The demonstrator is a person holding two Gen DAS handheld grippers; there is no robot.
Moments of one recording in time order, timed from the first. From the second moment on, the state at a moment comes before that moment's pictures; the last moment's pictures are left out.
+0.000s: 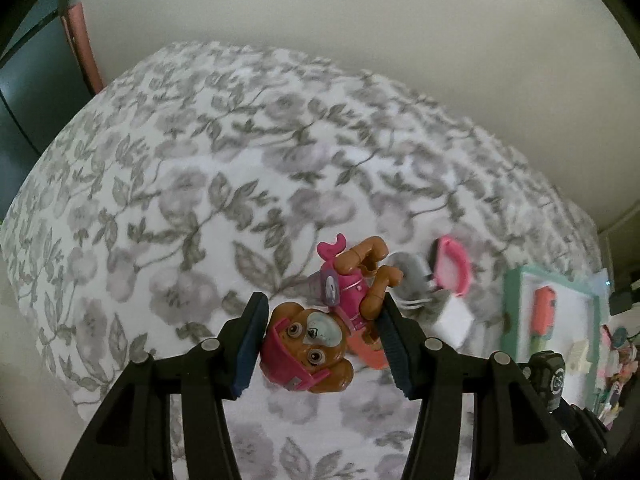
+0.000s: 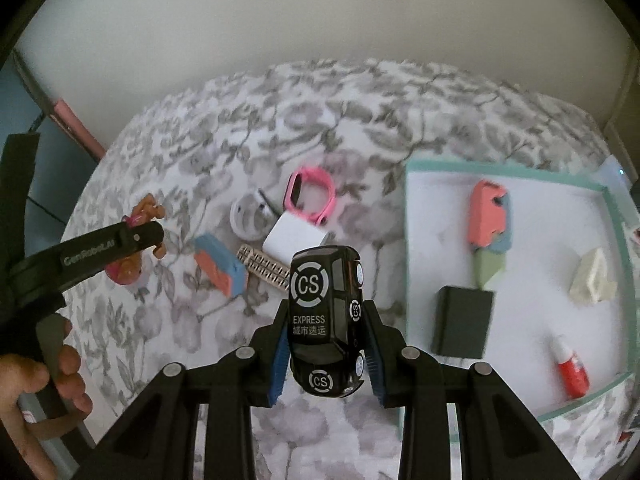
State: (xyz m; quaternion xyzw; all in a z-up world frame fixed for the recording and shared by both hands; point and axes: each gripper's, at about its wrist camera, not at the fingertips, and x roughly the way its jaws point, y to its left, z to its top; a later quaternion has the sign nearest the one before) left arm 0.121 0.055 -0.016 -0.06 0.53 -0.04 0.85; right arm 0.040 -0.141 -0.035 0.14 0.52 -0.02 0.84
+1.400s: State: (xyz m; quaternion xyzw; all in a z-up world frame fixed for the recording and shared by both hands) left arm 0.034 -0.195 -0.021 0.10 0.52 -0.26 0.81; right arm -0.058 -0.358 -0.047 0.27 0.49 -0.23 0.79
